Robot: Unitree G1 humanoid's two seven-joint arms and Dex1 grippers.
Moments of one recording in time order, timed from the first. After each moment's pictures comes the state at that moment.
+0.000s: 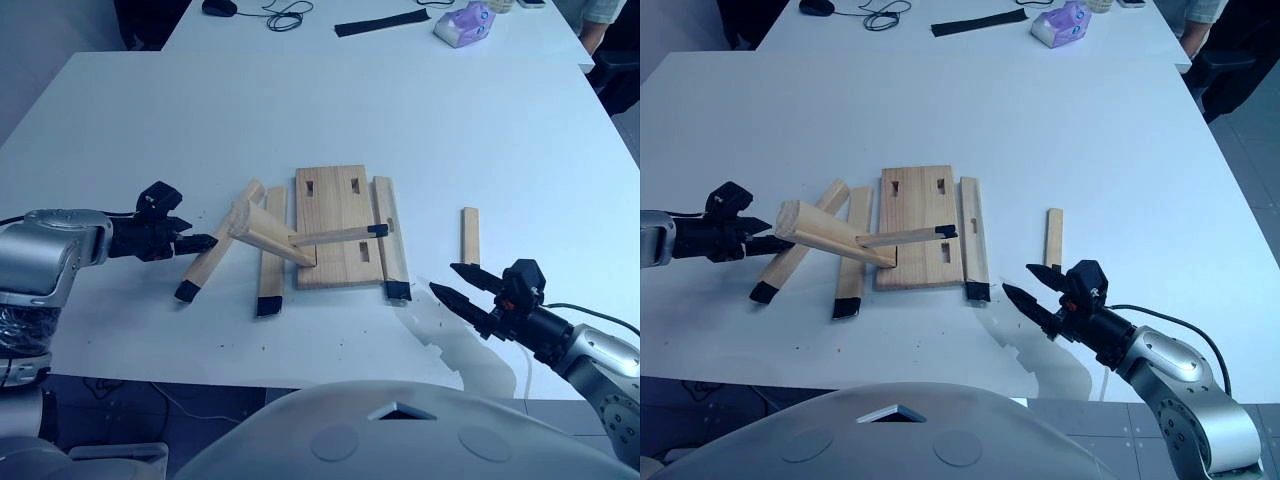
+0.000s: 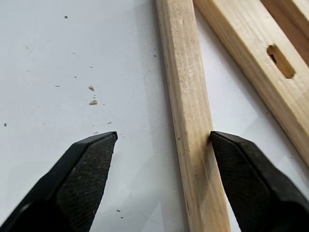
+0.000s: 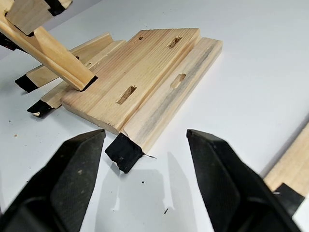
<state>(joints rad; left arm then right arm) -0.15 1.03 0.00 -0.09 -0.45 1.02 -0.84 0.63 -0.59 -0.19 -0.70 0.65 0.55 0.66</state>
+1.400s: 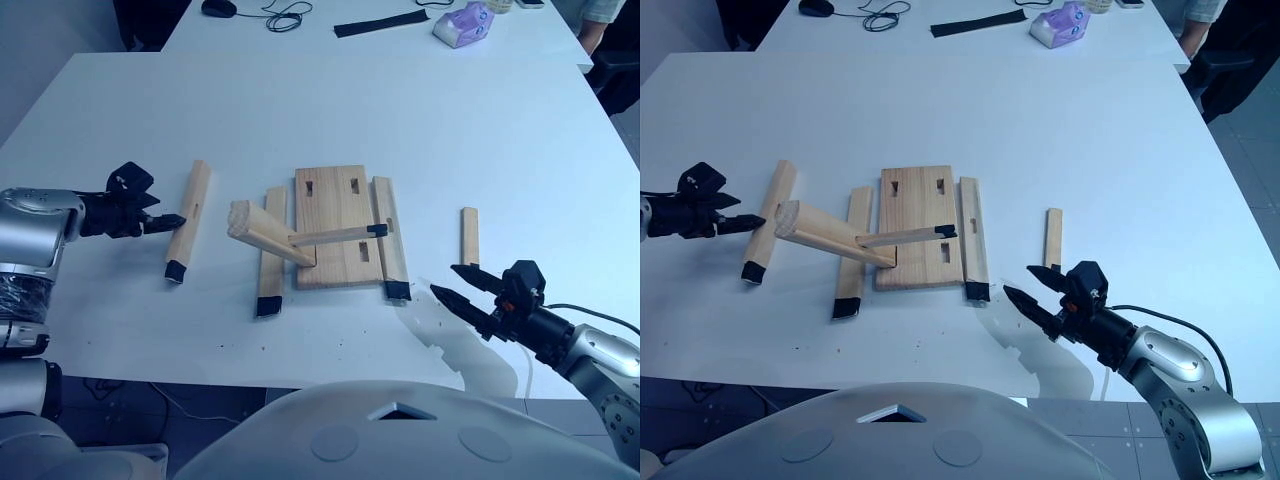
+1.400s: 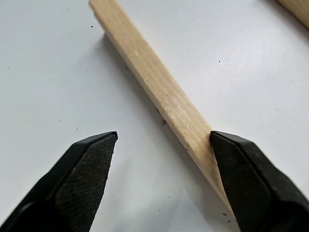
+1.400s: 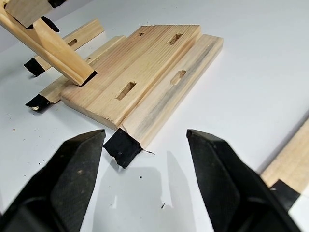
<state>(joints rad) -0.30 1.04 -0.09 0.34 -0.19 0.56 -0.98 0.63 -0.60 -0.19 -0.69 0.62 0.55 0.68</state>
